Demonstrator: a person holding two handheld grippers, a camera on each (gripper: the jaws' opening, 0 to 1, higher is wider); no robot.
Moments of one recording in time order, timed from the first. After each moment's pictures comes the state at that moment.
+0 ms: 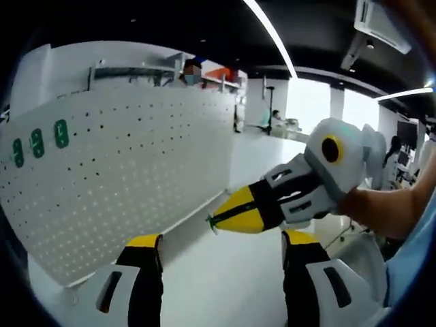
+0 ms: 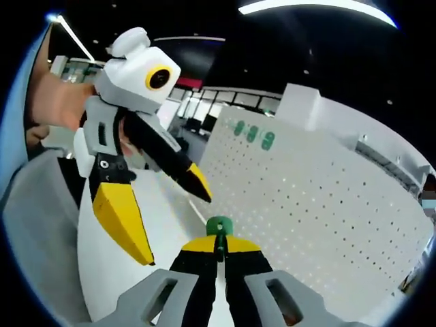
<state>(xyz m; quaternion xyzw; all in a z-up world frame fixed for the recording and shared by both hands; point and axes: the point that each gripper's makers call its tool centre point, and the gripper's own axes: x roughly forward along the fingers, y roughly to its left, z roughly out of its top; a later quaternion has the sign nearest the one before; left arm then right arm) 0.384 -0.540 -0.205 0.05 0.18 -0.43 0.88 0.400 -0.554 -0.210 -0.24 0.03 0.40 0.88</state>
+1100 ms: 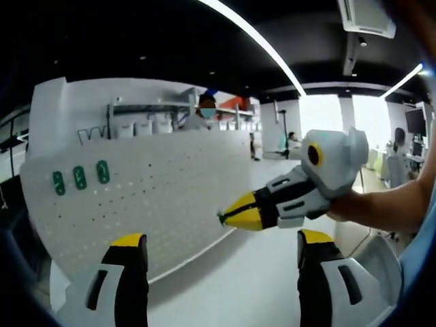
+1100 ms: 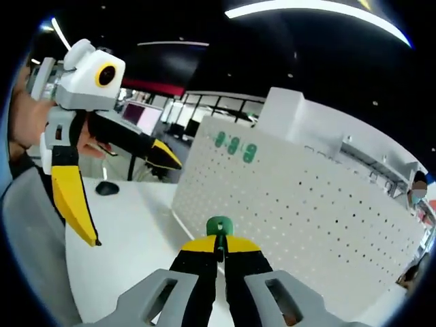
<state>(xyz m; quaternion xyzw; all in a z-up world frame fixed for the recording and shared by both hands) 0.378 -0.498 -0.162 0.07 0.07 -0.38 0.92 0.421 -0.545 -0.178 -0.23 0.01 0.35 0.91</state>
